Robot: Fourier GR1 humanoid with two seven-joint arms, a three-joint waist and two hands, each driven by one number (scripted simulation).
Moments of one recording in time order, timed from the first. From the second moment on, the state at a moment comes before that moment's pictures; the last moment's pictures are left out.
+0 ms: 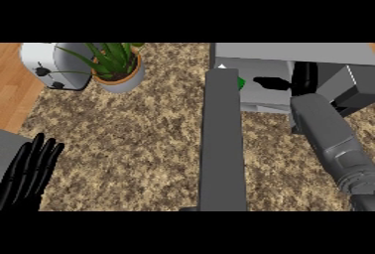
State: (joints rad) left arm 0.35 0.04 0.02 -2.21 0.06 -0.26 -0.02; right arm -1.01 -0.27 -0.23 -0.14 0.25 -0.69 -0.65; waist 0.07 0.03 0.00
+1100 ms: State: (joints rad) left arm 0.41 0.01 -0.05 -2.21 0.02 -0.24 -0.05; right arm -0.88 -0.24 -0.31 -0.21 0.13 -0.26 -0.80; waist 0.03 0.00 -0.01
